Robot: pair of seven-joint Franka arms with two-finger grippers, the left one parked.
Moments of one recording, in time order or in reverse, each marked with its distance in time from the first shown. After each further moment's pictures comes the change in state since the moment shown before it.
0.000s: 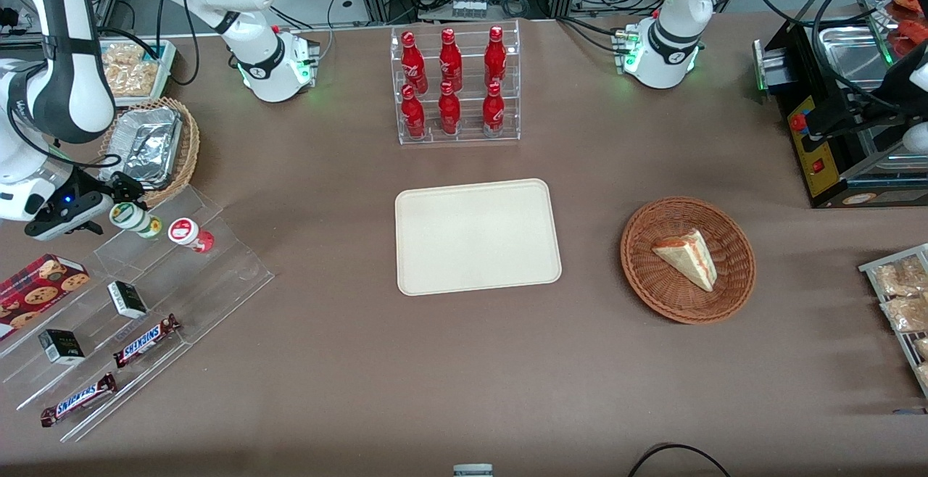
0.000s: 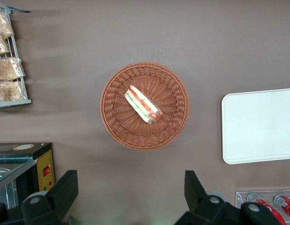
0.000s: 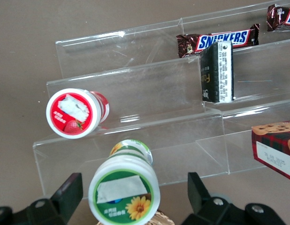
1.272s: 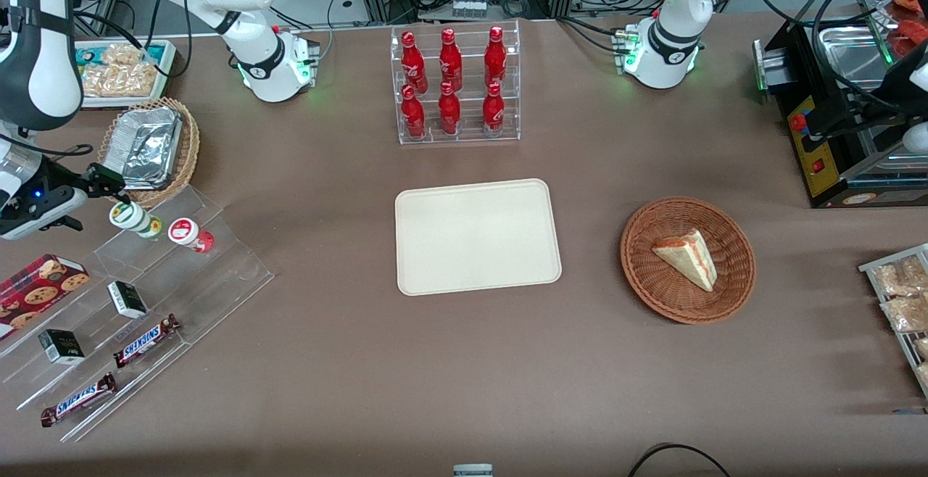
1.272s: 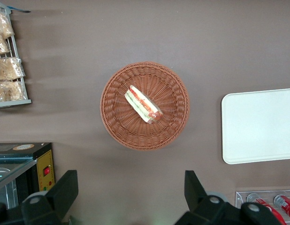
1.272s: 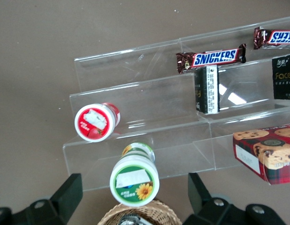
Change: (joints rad) arm 0.028 -0.020 0.003 0.146 0.000 -0.182 0.033
